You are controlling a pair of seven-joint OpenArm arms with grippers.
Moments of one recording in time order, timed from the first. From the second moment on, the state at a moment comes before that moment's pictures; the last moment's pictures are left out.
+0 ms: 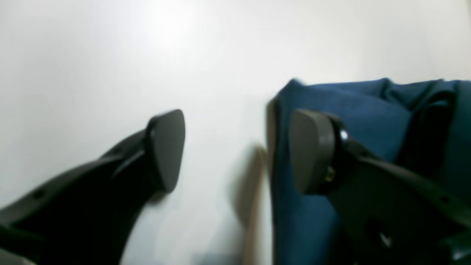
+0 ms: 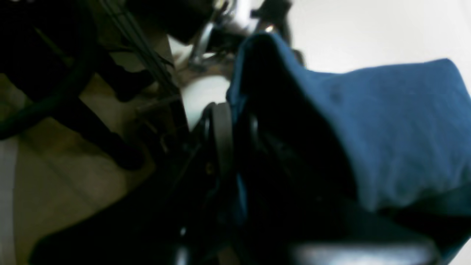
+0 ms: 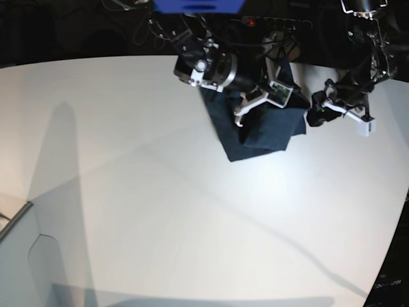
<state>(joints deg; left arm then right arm) 11.9 -13.1 -23.9 74.3 -40.9 -22.8 38.3 -10.4 -8.2 -30.1 85.0 -16.4 39.2 -13.7</state>
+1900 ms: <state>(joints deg) 16.6 -12.8 -48.9 79.9 -40.9 -23.0 44.5 -3.0 -8.2 -33.7 79.6 -16.2 39.2 -13.5</state>
